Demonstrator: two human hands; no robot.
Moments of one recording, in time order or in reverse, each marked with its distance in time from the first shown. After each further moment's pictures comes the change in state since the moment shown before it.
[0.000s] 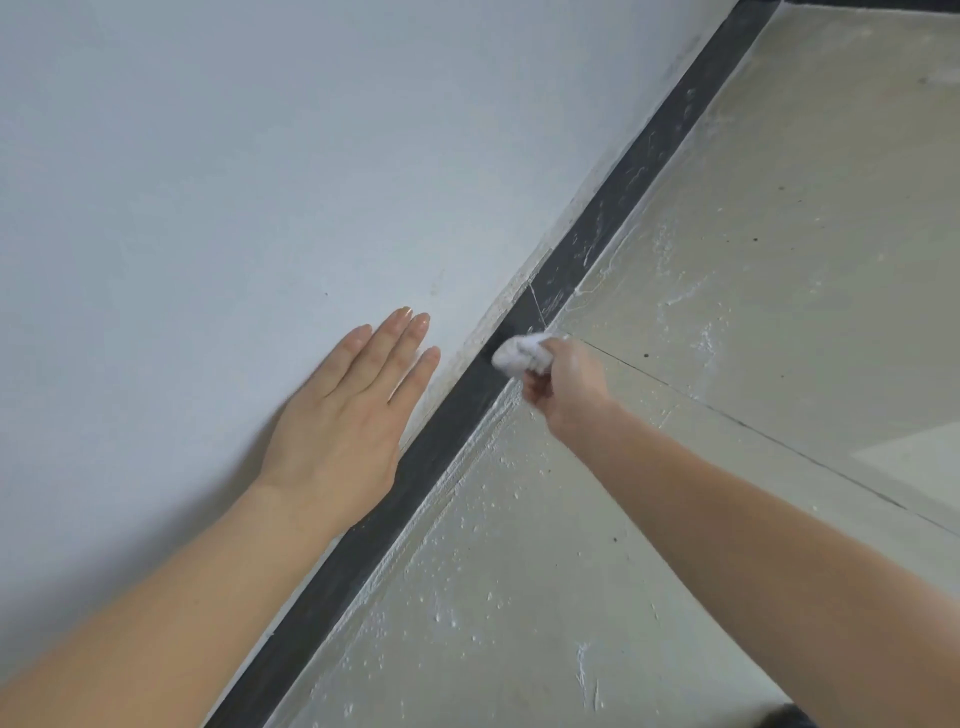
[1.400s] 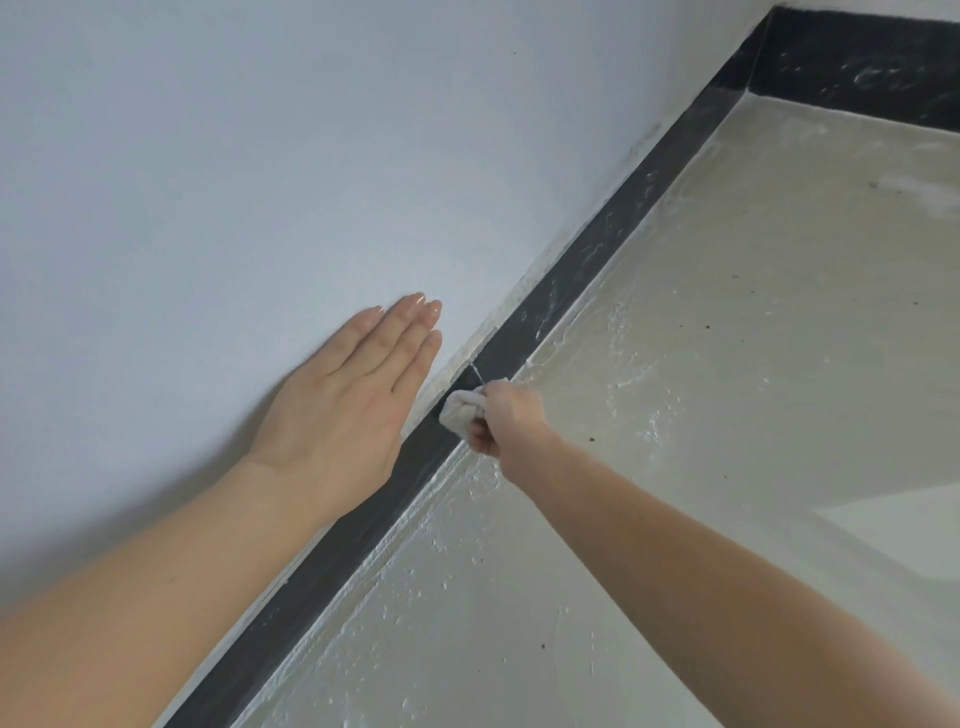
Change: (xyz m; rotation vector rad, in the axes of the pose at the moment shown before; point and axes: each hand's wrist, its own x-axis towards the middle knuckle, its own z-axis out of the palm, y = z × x) left_hand 0.097 0.005 -0.006 0.067 0.079 0.011; right_hand 0.030 -0.045 0.005 -0.338 -0.098 0.093
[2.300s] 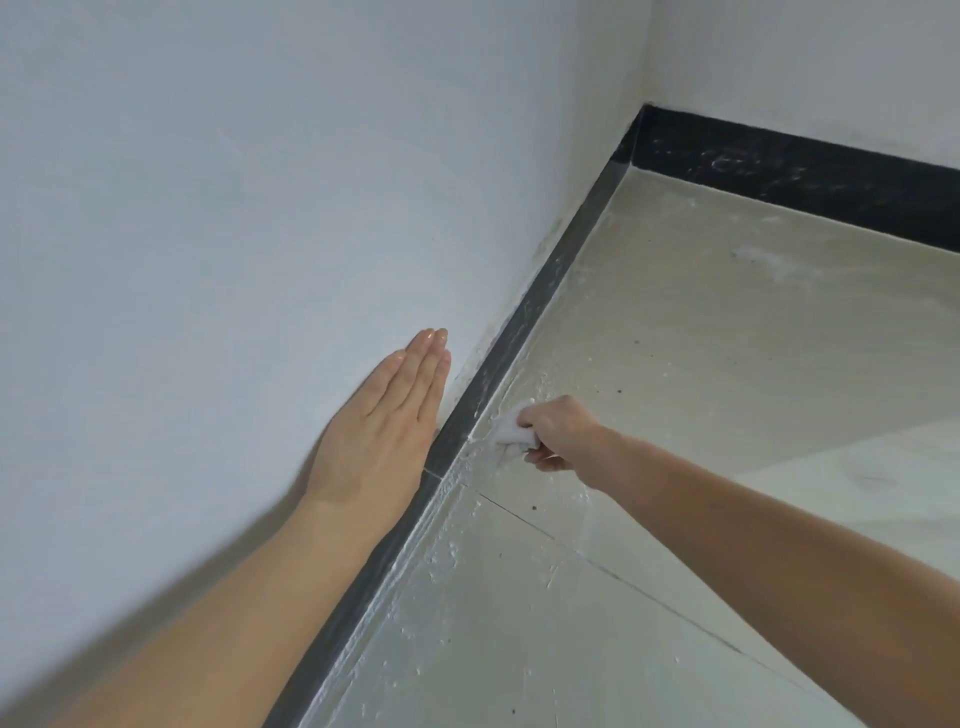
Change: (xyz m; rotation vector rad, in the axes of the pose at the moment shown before) left_hand 0.095 -0.013 -0.020 0.040 -0.047 0.093; right_hand -0.029 -0.106 -0.083 -0.364 0.204 0.033
